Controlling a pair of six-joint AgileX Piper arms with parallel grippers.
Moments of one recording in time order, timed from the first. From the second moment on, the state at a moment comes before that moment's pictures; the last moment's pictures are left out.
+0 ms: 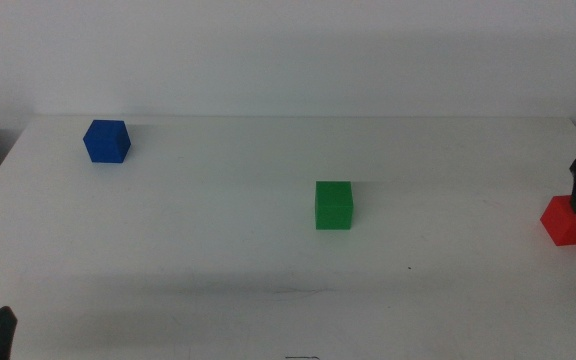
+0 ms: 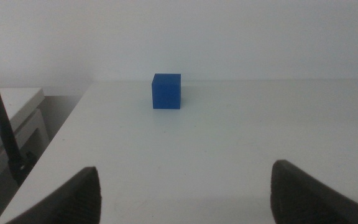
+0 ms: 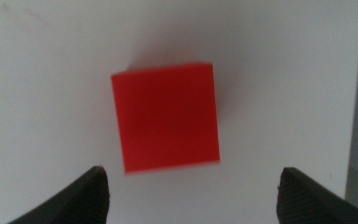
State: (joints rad) left arm -0.01 -0.01 0.03 -0.01 0.17 -0.01; right arm -0.18 1.90 -1.47 -0.02 1.03 -0.17
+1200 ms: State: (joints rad) left arm -0.01 -0.01 0.03 -0.01 0.17 -0.01; right arm -0.11 2.00 -1.47 0.05 0.92 -0.12
